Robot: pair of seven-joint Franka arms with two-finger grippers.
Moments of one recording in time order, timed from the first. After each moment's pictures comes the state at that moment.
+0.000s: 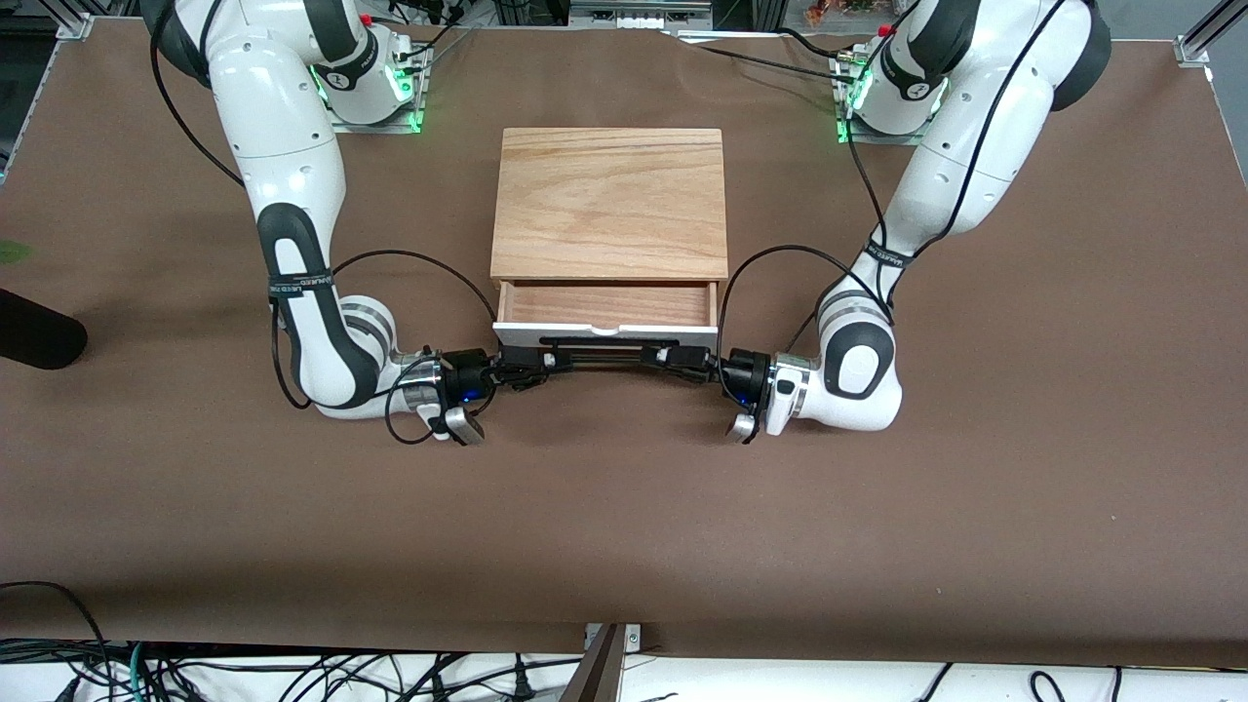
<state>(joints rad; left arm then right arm) -0.21 0.96 -0.16 -1.43 -1.53 1.76 0.74 0.38 0.93 -0.16 -1.51 1.75 1.57 -0.91</state>
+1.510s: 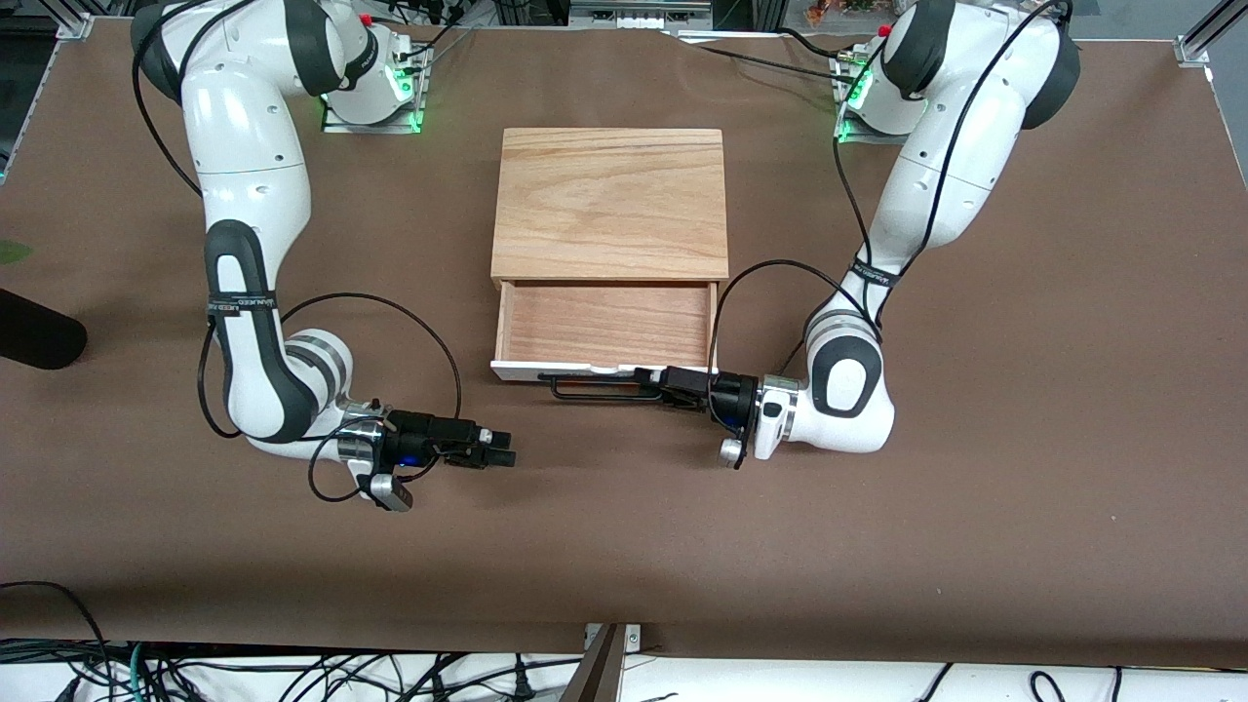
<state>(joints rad) -0.26 1.03 -0.12 -1.27 -1.51 1.79 0.69 0.29 1.00 -0.18 -1.29 1.79 1.75 -0.85</state>
